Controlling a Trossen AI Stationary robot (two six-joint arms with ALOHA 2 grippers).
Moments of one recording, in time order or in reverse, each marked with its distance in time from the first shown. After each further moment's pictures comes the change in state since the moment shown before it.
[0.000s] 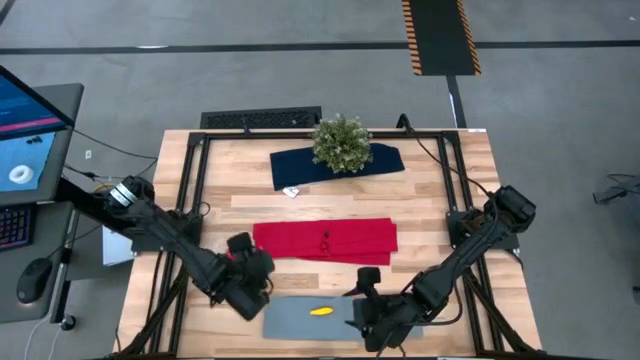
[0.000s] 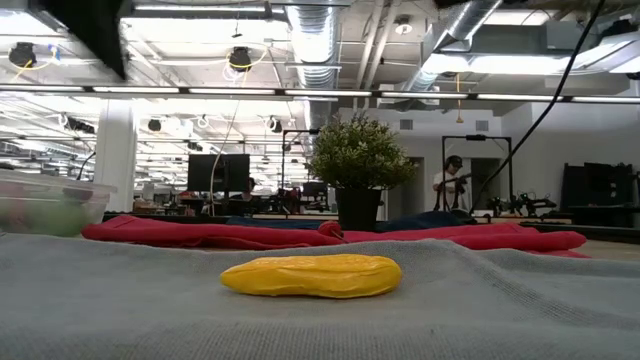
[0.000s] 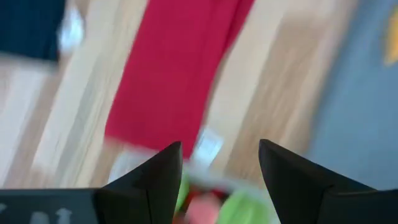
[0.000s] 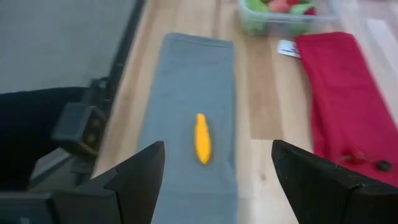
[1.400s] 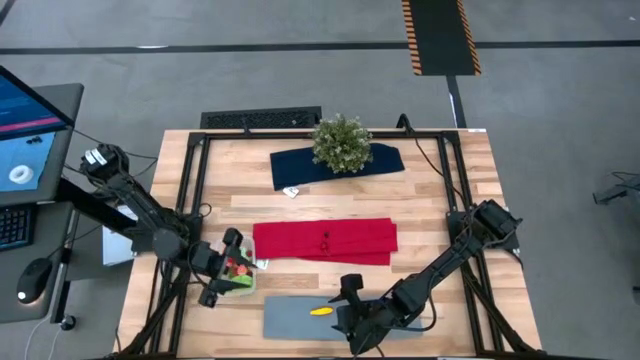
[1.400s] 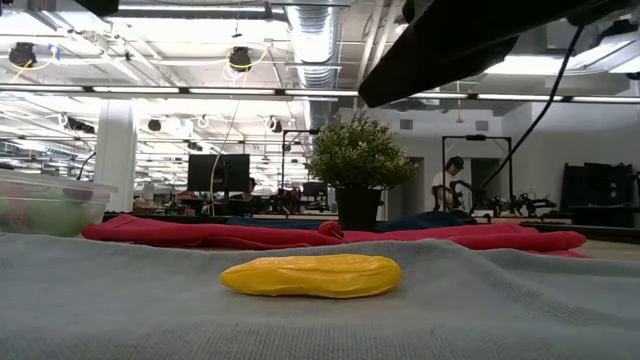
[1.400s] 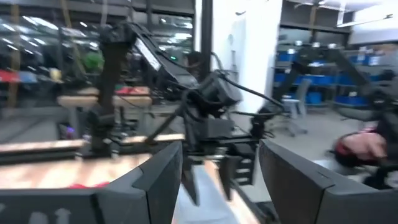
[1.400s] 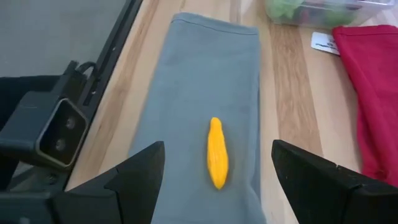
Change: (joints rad) left arm -0.141 -0.587 -1.043 2.125 -0.042 1.033; right arm -0.056 0.181 0.001 0.211 -0.053 -0.101
